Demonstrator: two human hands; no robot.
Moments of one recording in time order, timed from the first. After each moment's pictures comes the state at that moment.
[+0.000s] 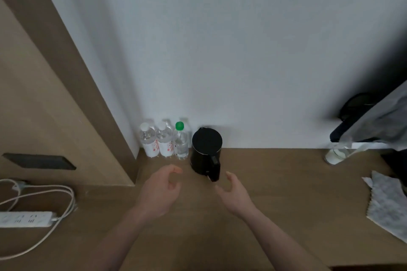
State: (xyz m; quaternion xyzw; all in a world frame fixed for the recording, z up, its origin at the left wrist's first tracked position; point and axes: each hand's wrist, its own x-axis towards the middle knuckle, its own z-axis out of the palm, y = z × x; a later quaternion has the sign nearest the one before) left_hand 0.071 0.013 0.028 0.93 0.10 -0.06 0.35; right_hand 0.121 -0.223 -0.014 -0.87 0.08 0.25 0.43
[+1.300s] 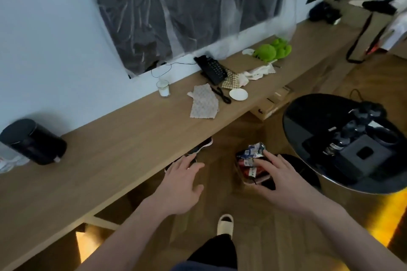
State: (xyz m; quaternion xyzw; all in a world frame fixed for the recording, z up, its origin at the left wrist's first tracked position) left_hand -0.185 -0.542 0.056 0.91 -0.32 -0.22 0.12; right_hand -0.320 -0.798 0.078 -0.95 0.17 0.16 0.22
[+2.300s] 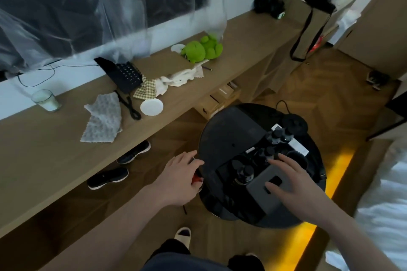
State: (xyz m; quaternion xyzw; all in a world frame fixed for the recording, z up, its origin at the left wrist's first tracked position) left_hand -0.156 -0.975 0.021 0.86 -0.41 -0.28 0.12; right_hand -0.364 -1.228 0.066 -0.91 0.28 0.12 0.27
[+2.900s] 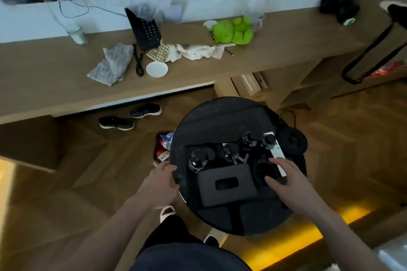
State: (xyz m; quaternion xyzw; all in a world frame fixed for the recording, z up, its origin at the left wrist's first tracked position) left_hand -0.320 -1.095 -0.053 0.91 -0.06 -0.36 0.22; right_hand -0.384 -1.457 0.017 -0.91 0.17 0.20 0.31
